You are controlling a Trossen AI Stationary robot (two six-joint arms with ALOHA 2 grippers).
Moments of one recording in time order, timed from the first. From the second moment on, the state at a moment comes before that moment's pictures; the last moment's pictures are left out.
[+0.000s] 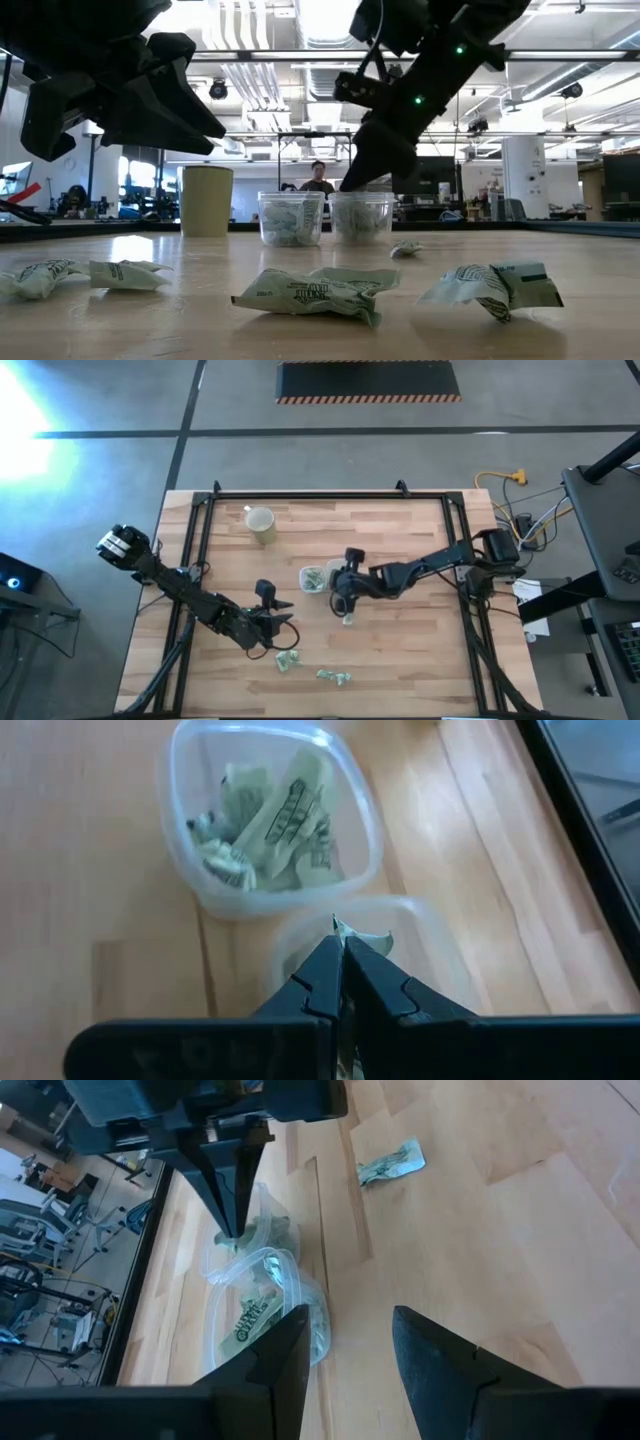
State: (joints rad) left arm -0.56 1.42 0.63 0.09 -0.77 0.16; right arm 0.12 1.81 1.03 -0.12 0.51 0.04
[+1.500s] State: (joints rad) left arm -0.56 1.42 0.63 0.09 -0.25 0.14; right arm 0.26 1.63 1.01 -0.16 0.58 0.05
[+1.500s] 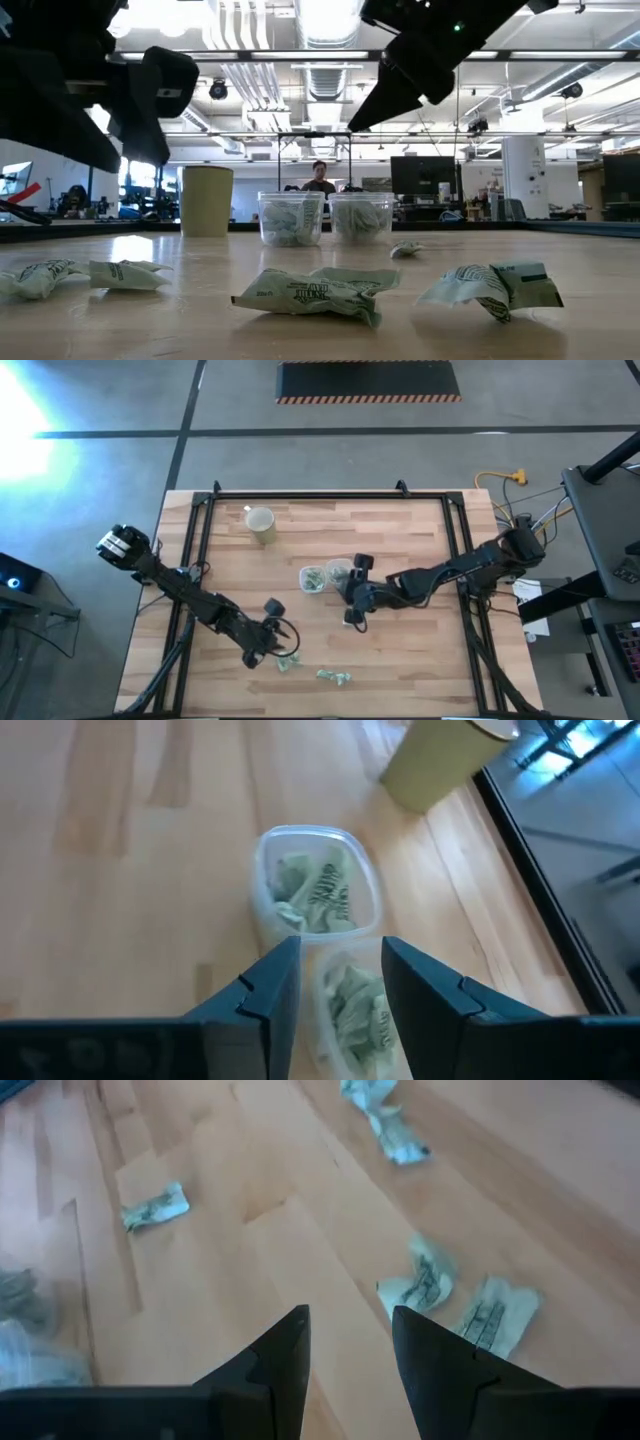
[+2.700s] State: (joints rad) left arm -0.54 1.73 0.68 0.34 -0.12 0.16; right arm 0.28 1.64 1.00 -0.19 0.57 0.04
